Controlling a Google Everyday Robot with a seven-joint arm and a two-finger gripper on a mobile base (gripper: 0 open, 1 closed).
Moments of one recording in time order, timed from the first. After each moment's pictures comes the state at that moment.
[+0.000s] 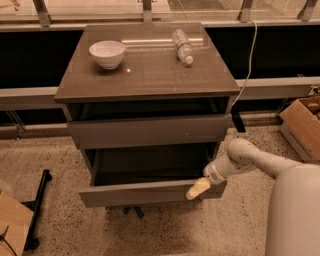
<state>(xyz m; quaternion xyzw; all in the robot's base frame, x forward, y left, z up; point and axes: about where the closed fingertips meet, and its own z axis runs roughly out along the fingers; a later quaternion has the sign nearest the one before) 0.603 -0.173 0.418 -0.40 0.86 0.27 0.15</state>
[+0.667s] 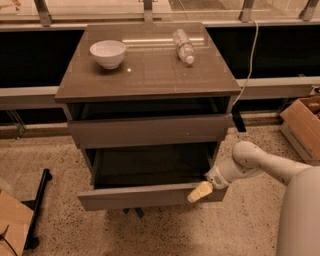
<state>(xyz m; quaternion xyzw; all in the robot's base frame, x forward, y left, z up) 0.564 -0.180 0.421 -0.37 0.88 0.28 0.12</state>
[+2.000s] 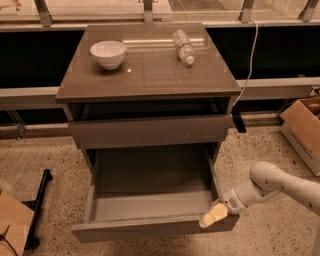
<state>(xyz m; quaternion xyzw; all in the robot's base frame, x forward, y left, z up) 0.469 -0.201 0.430 -0.32 0.88 0.35 0.07</state>
